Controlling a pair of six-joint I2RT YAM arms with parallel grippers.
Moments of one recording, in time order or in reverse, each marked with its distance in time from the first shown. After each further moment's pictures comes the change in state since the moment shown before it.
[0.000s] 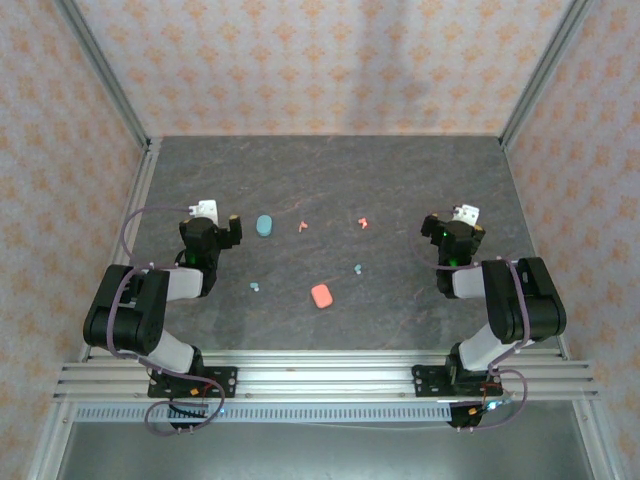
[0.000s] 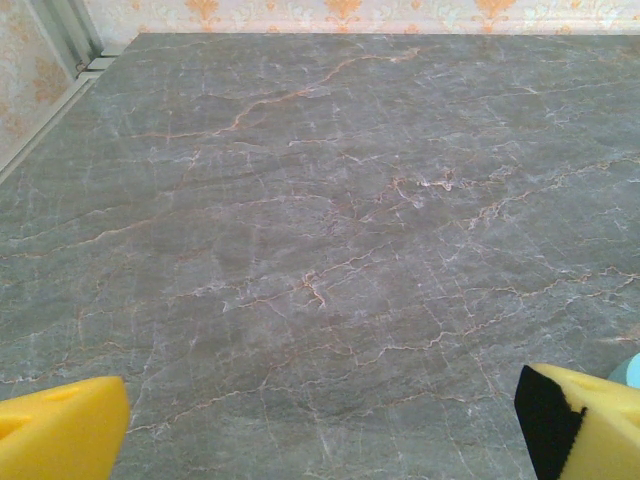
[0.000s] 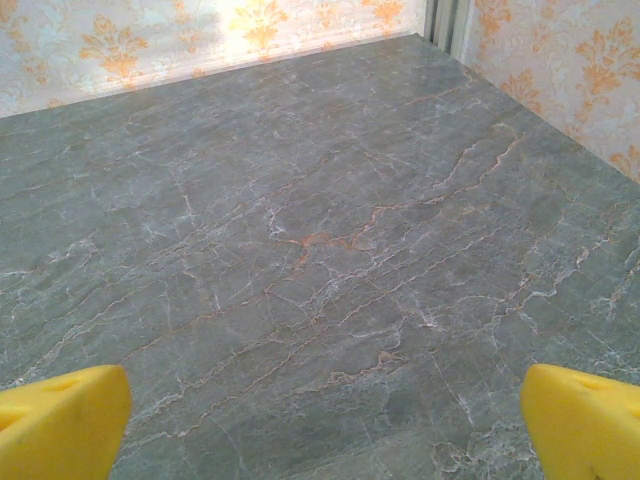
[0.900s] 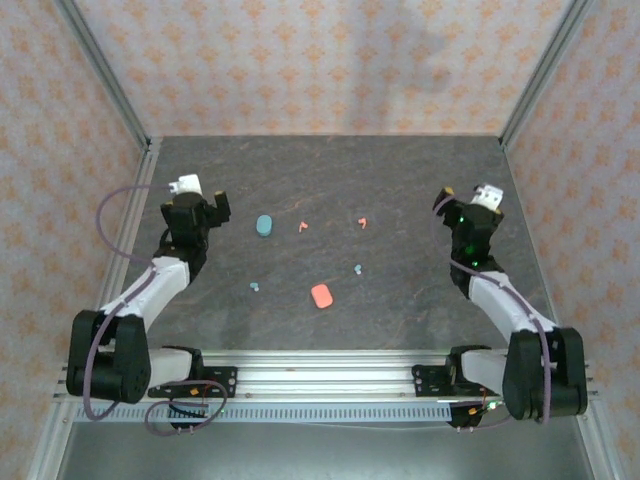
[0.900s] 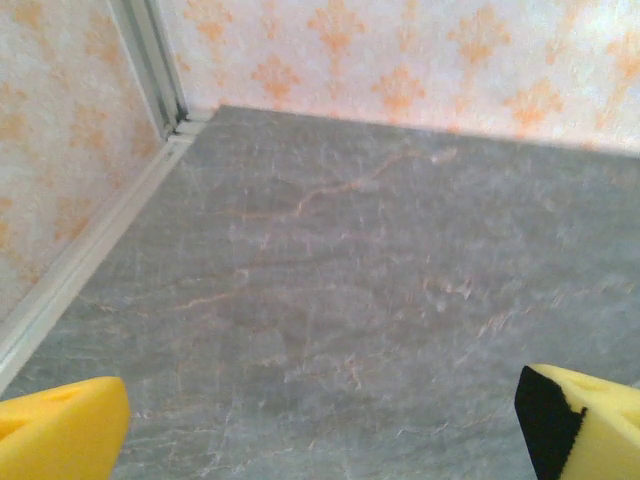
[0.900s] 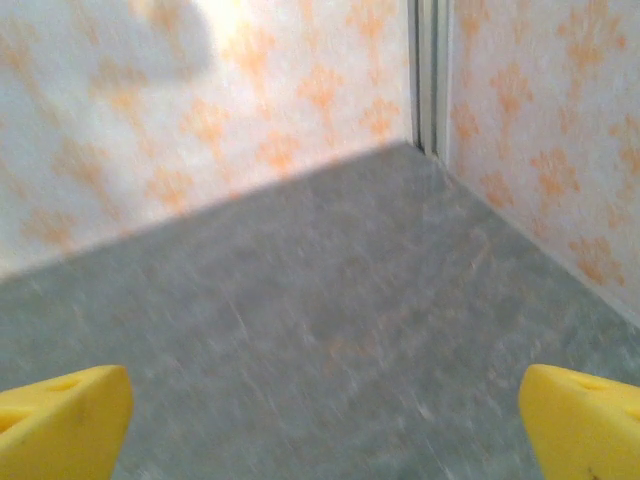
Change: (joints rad) left arm 0.002 -0.280 0.260 -0.537 -0.107 -0.090; right arm -0.002 -0.434 0.190 -0.527 0.003 0.101
